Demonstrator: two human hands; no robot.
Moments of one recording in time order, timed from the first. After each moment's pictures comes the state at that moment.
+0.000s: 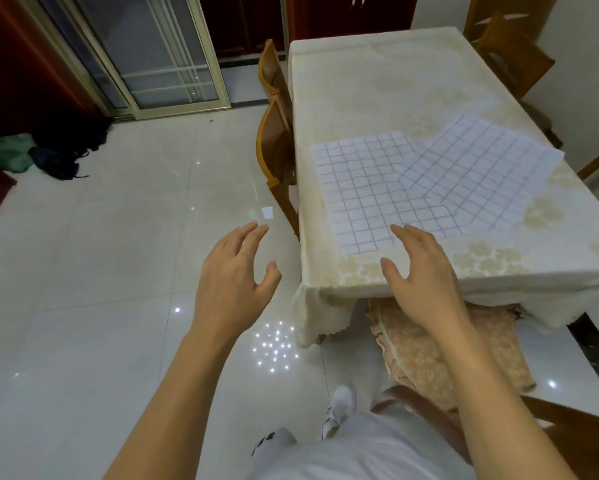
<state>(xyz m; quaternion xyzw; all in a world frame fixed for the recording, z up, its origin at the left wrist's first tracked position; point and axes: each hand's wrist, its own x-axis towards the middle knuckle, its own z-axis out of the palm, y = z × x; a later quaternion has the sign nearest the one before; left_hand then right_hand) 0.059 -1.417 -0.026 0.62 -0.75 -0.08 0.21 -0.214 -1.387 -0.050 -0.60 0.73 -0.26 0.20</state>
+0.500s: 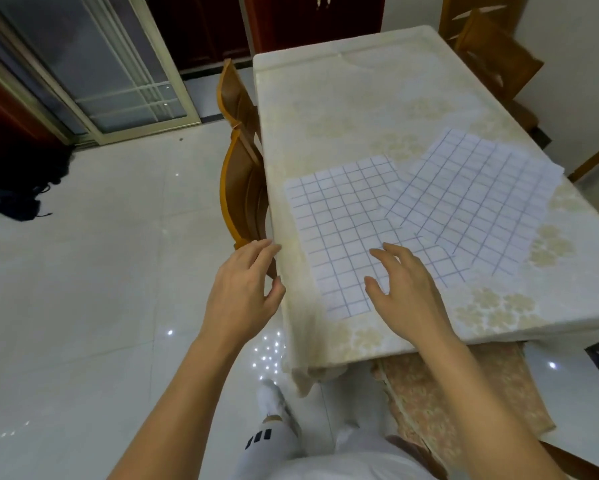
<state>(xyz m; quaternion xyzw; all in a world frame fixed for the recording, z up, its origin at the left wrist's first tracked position) -0.010 -1.605 -0.057 0.55 -0.82 -0.07 0.15 -0.259 -1.542 -0.077 -0.60 0.75 -0.21 0.20</state>
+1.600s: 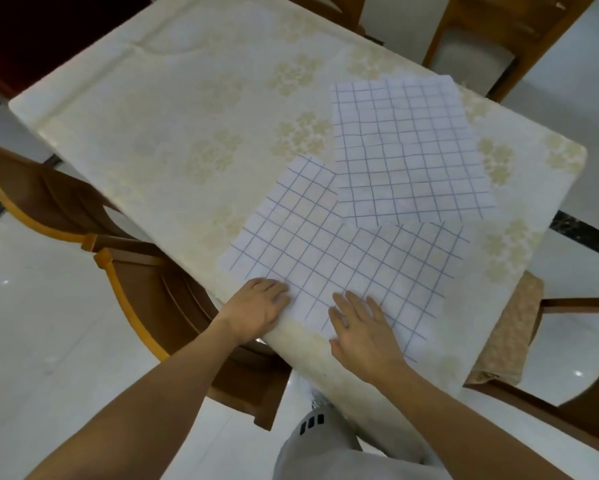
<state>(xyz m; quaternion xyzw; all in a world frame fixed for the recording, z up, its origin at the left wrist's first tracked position) -0.071 -1.960 -0.222 -0.10 -0.98 0.00 -0.16 -0.160 -1.711 -0.234 -0.48 0.86 0.03 0.15</state>
